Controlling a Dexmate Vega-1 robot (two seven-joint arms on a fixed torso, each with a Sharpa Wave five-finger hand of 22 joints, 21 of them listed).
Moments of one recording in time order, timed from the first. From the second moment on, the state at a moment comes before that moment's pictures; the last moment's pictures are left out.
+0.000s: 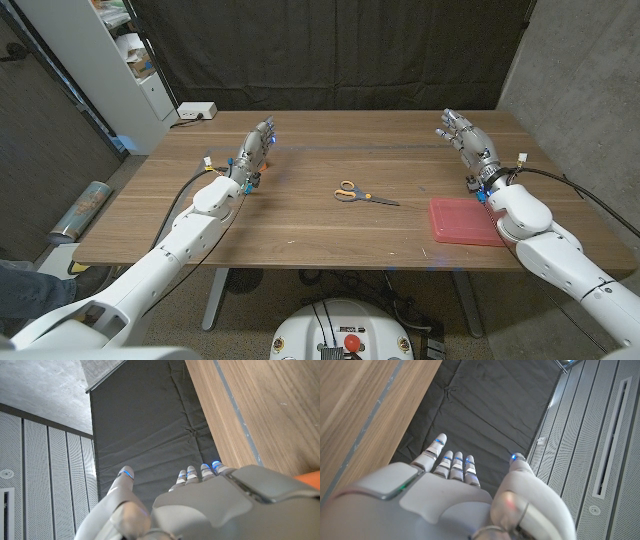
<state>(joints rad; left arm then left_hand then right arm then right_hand) 0.86 0.57 0.38 -1.43 -0.62 -0.23 -0.01 0.14 -0.04 0.47 -0.08 0.20 -0.13 0.11 0.19 0.17 -0.13 0.07 0.21 0.19 -0.17 0.09 0.19 0.18 -0.17 0.04 0.19 0.17 -1.18 -0.76 -0.16 -1.73 0.54 0.35 -0.11 0.37 0.05 0.26 -0.07 0.22 0.11 -0.02 0.20 0.19 0.10 0.05 0.21 0.19 0.02 0.00 0.21 0.29 0.23 0.01 0.25 0.17</state>
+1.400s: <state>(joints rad) 0.86 0.56 0.38 -1.42 -0.62 -0.25 -0.01 0.14 -0.03 0.47 -0.08 0.19 -0.12 0.10 0.19 0.17 -0.13 0.06 0.21 0.19 -0.16 0.09 0.19 0.18 -0.17 0.05 0.19 0.17 -1.33 -0.78 -0.05 -1.80 0.46 0.36 -0.16 0.37 0.06 0.26 -0.09 0.21 0.12 -0.03 0.20 0.19 0.15 0.04 0.22 0.20 0.06 0.00 0.22 0.26 0.24 0.02 0.22 0.17</state>
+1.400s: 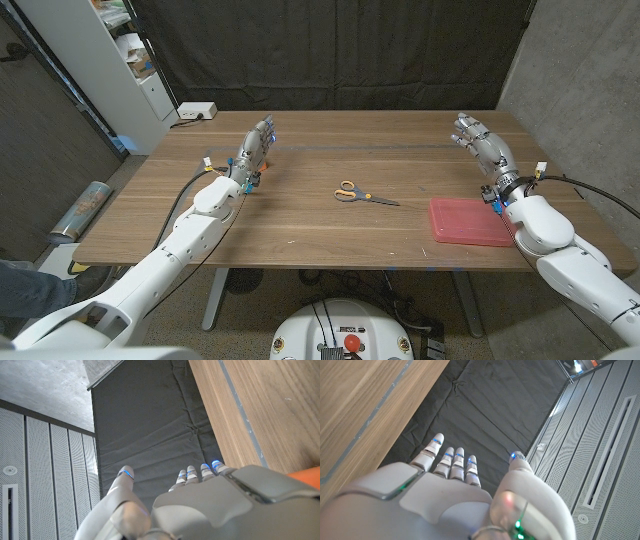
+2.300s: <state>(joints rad) 0.88 0.57 0.38 -1.47 -0.60 -0.23 0.02 0.14 -0.03 0.47 -0.08 0.19 -0.11 0.10 0.19 0.17 -0.12 0.06 0.21 0.19 -0.16 0.09 0.19 0.18 -0.17 0.06 0.19 0.17 -1.44 -0.76 0.04 -1.82 0.43 0.40 -0.14 0.37 0.00 0.23 -0.11 0.22 0.11 -0.04 0.20 0.19 0.14 0.03 0.21 0.20 0.06 0.00 0.21 0.25 0.25 0.01 0.21 0.17</state>
